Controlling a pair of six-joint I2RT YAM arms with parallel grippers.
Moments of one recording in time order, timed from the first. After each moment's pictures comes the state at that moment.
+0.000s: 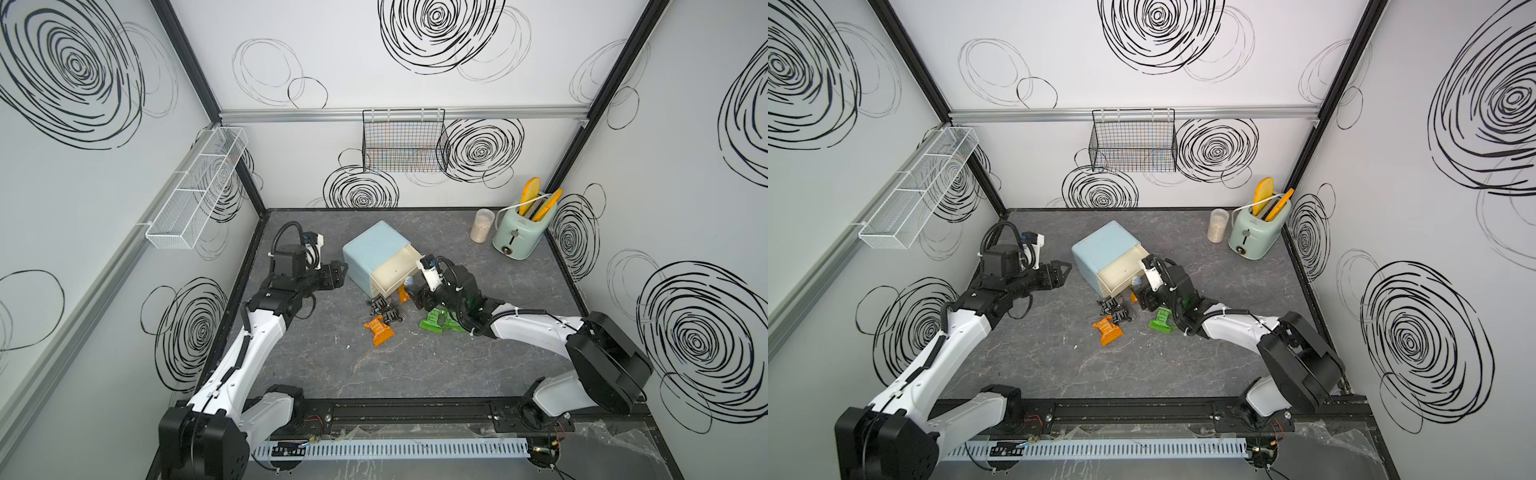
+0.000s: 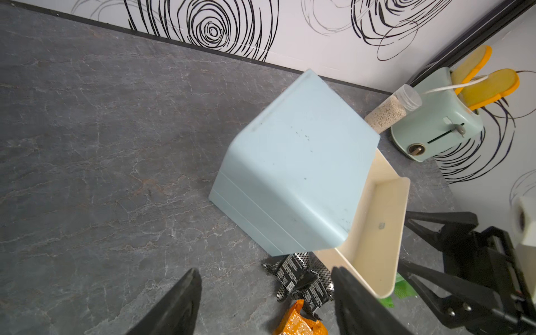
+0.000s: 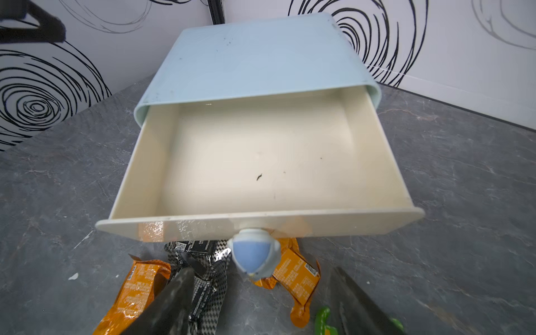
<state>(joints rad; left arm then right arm) -0.14 1.04 0.81 -0.38 0.27 -0.32 0.74 1.44 0.67 0.33 -0.06 0.09</state>
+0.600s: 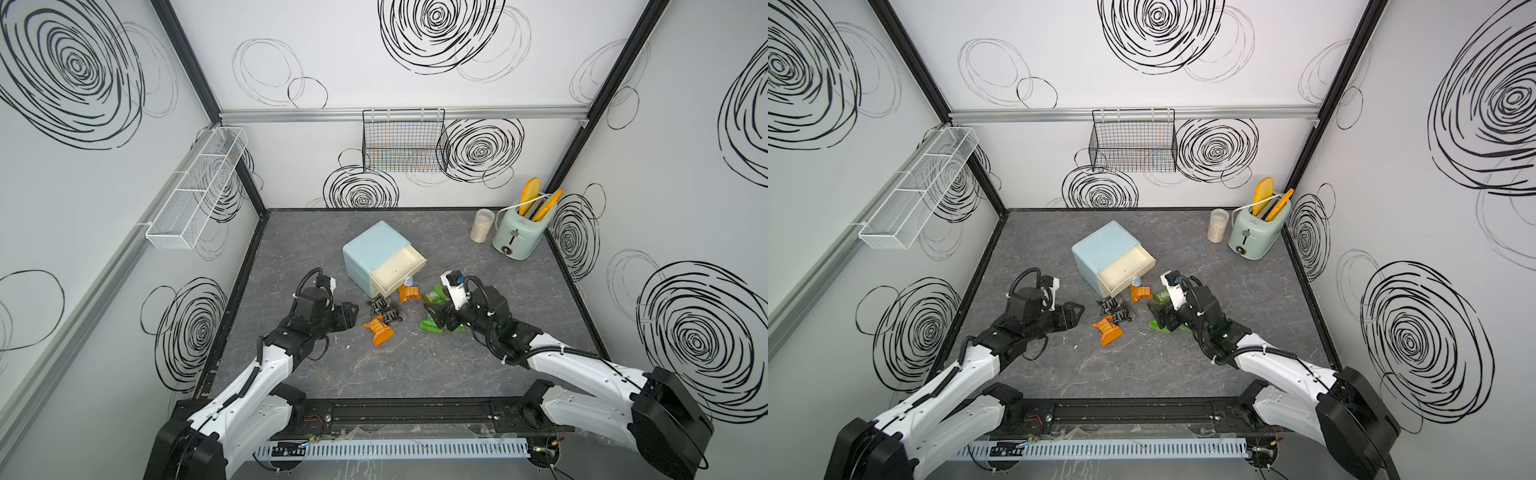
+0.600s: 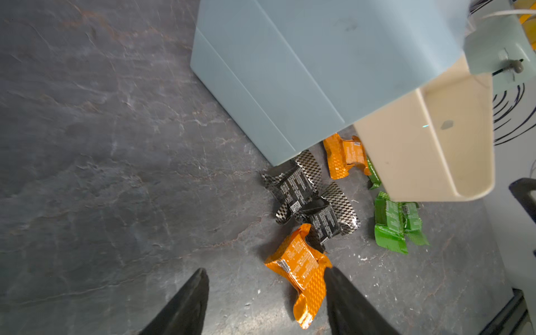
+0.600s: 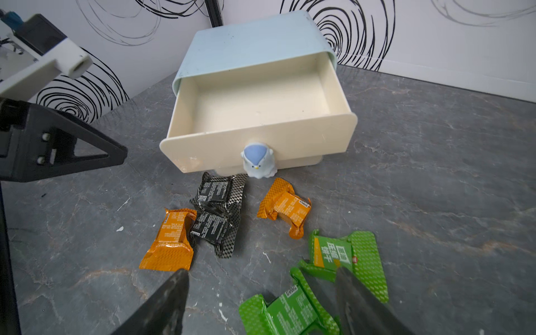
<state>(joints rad) -0.34 0.94 0.42 -0.21 0.19 -0.55 0.74 1.04 0.44 0.17 -0.06 0.17</state>
